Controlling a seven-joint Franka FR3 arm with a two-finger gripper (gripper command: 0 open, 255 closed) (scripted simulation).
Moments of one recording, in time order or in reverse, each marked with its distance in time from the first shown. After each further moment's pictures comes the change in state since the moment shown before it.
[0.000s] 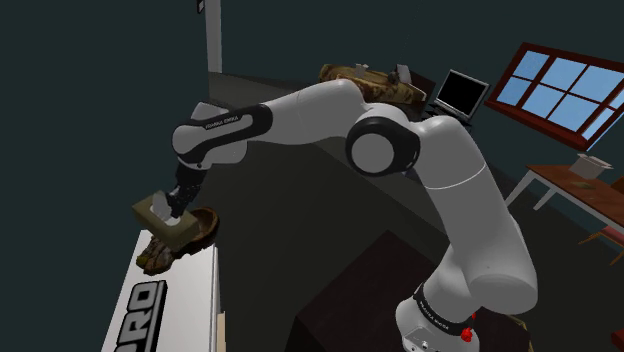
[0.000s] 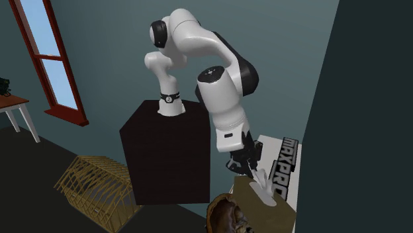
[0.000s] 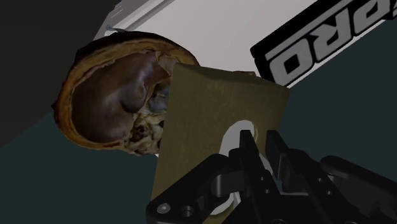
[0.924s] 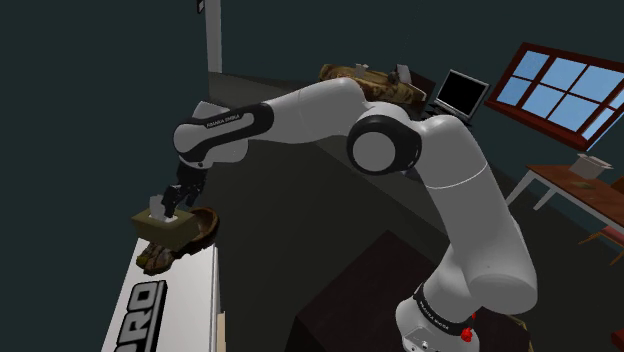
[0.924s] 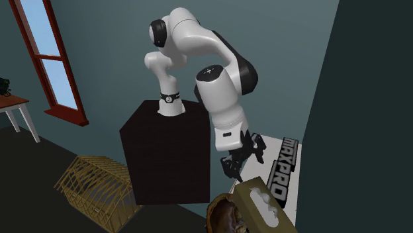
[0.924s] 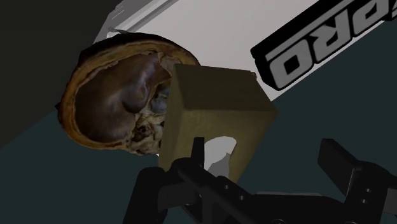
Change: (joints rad) arm -0.004 -0.011 0.000 -0.011 0.001 -0.002 -0.004
